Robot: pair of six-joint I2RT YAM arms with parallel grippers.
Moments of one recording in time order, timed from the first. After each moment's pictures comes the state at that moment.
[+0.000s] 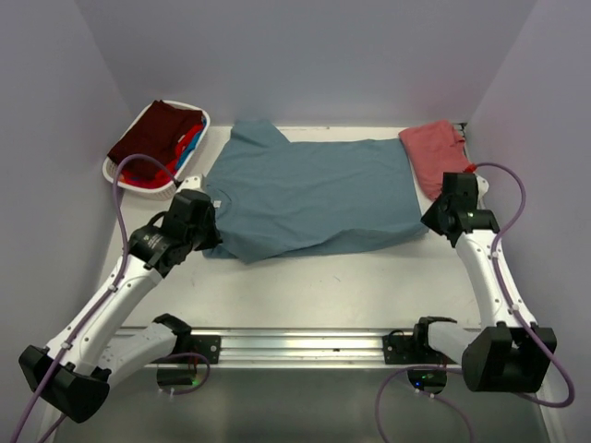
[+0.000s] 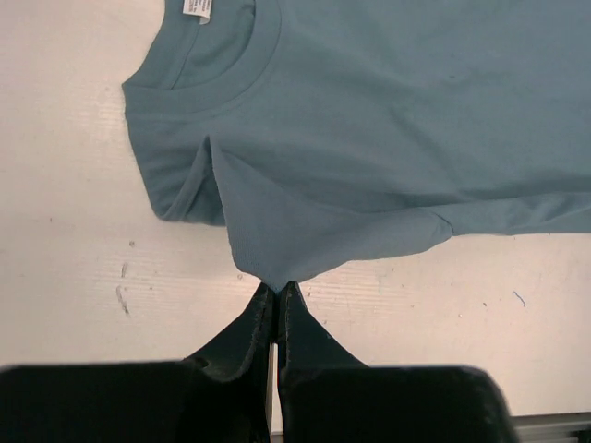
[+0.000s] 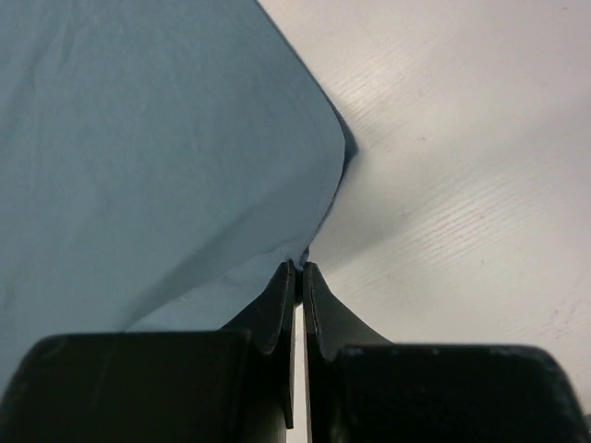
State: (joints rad) left arm -0.47 0.96 0.96 -0.82 -0.24 -0.59; right arm -0.03 1.16 0.96 -0.69 0.22 0.59
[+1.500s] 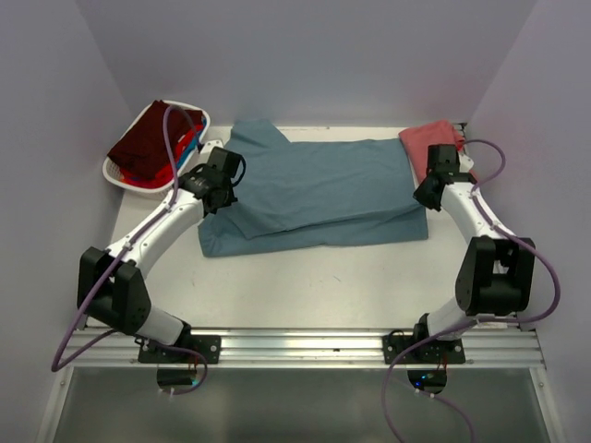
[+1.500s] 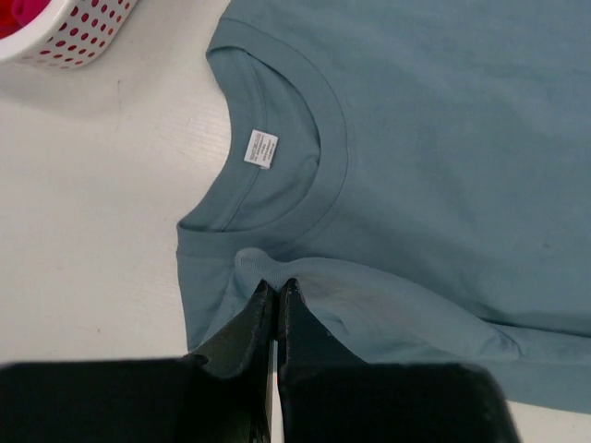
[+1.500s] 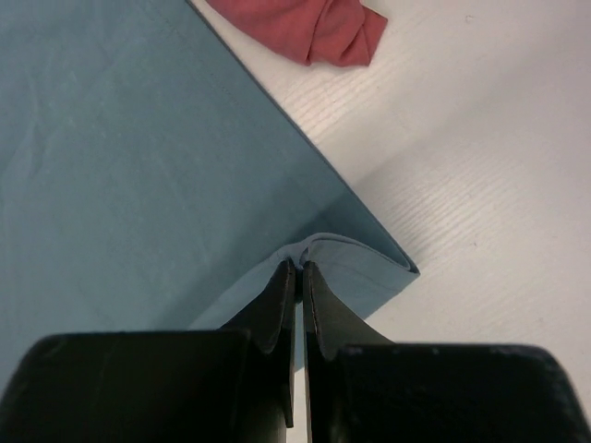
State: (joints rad) left arm -0.41 1.46 1.21 -0.68 -0.47 -0.53; right arm -0.03 1.54 1.15 -0.57 0.30 0.62
